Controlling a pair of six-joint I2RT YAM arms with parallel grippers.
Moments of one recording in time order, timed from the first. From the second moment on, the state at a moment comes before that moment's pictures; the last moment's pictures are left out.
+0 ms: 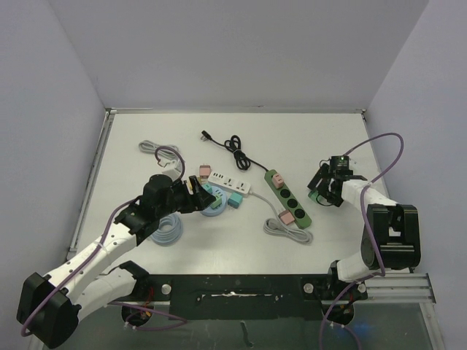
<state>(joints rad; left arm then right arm) -0.57 0.94 0.60 -0.16 0.13 -0.73 -0.02 1.48 0.78 -0.32 0.11 0.58</state>
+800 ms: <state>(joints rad) -0.57 0.96 0.62 -0.10 0.18 -0.83 0.36 1.18 0.81 -0.34 0.05 0.53</state>
